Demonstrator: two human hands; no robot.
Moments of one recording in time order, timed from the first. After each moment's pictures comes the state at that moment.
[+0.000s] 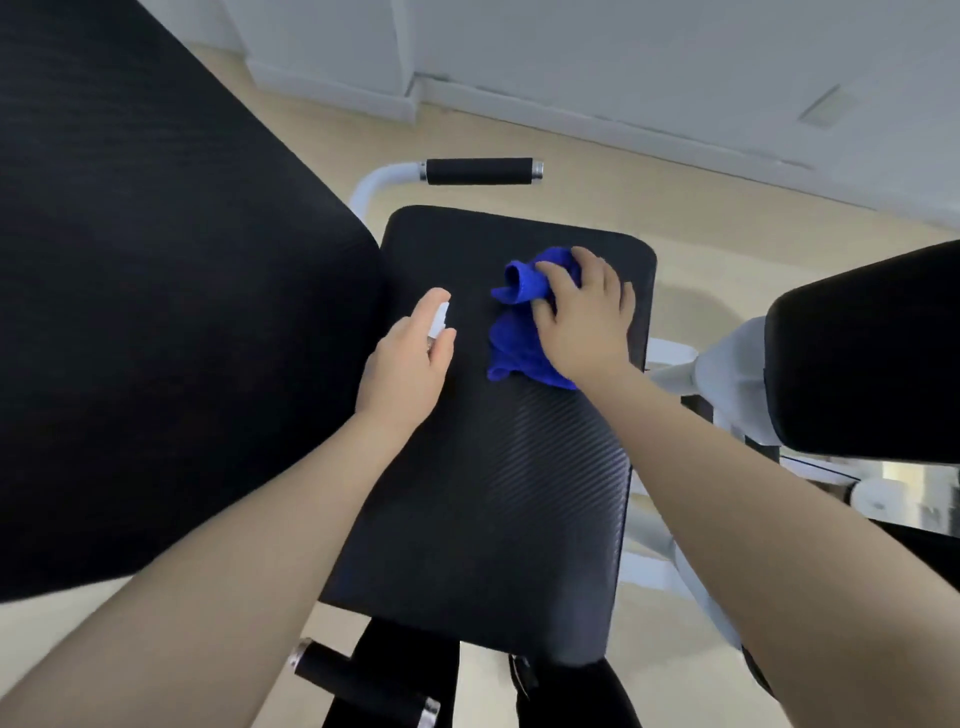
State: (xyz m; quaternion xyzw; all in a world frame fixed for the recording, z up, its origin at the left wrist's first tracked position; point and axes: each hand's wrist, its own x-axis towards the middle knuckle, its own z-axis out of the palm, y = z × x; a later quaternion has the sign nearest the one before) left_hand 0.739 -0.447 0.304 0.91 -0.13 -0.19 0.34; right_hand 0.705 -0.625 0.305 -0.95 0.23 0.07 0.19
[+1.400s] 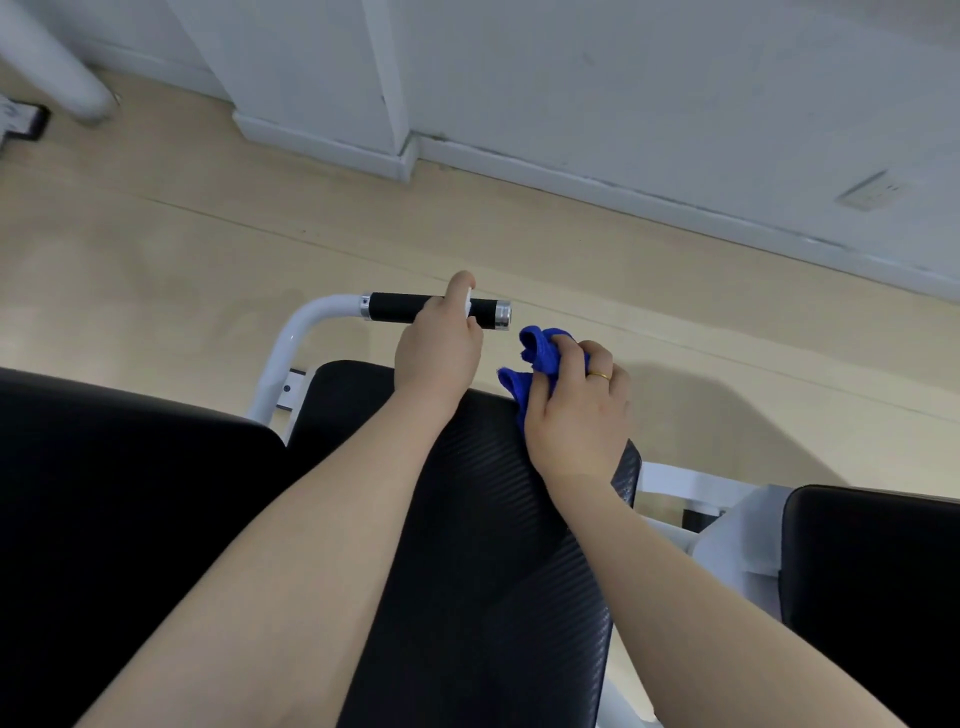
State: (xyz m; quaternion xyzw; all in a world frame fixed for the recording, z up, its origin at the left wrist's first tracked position) left_hand 0.915 -0.626 0.247 0.95 -0.13 -0.16 0.25; right_hand 0.809 -0.713 0.244 -0.92 0.33 -0.04 0.21
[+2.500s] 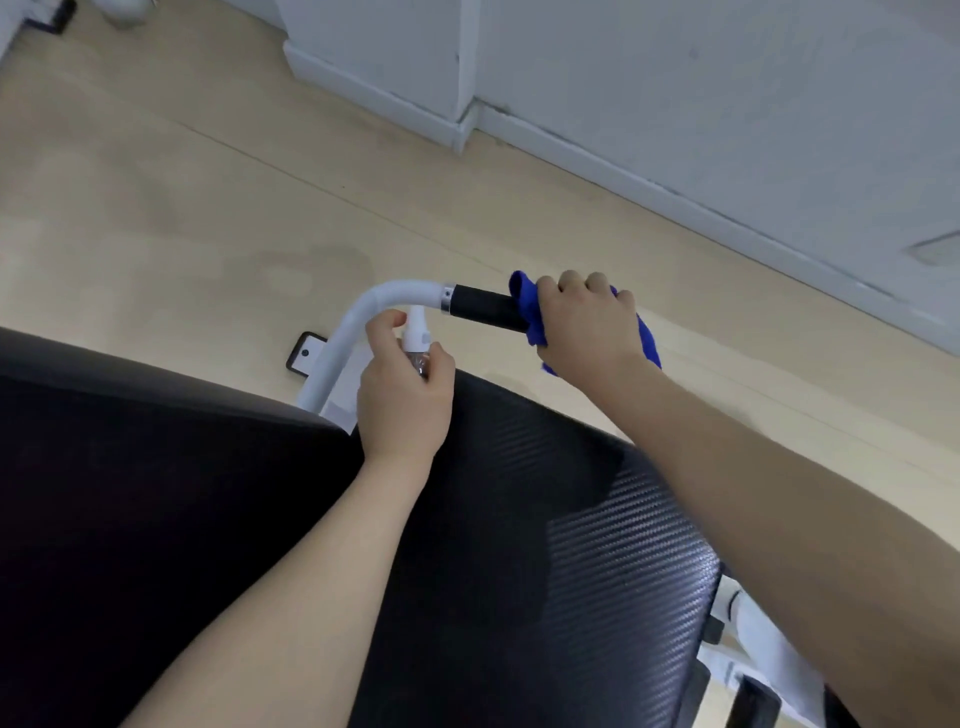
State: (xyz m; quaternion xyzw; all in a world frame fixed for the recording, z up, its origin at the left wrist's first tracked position) left_hand 0.904 -0.532 0.239 0.88 0.14 -0.10 0.43; right_hand 0.938 -0.699 0.233 -0.98 0.01 0.18 -0.07
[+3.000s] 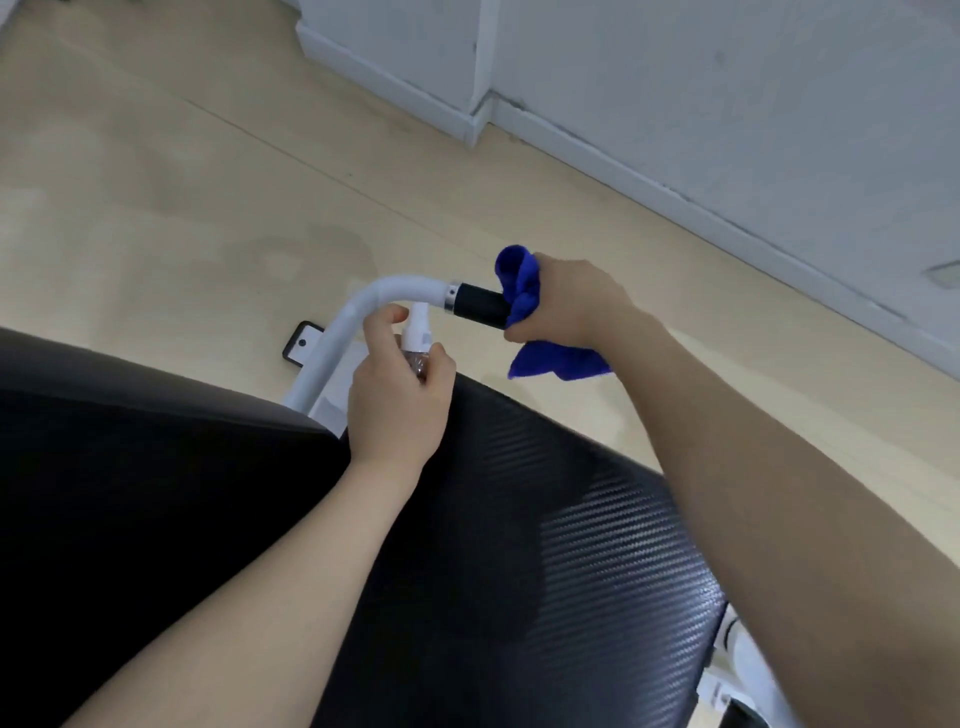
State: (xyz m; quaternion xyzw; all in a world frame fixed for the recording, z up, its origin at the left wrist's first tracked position) left_hand 0.907 -0.529 0.233 0.87 0.14 -0.11 0.45; right_hand 0.982 -0.700 0.236 -0.93 0.05 0.34 0.17
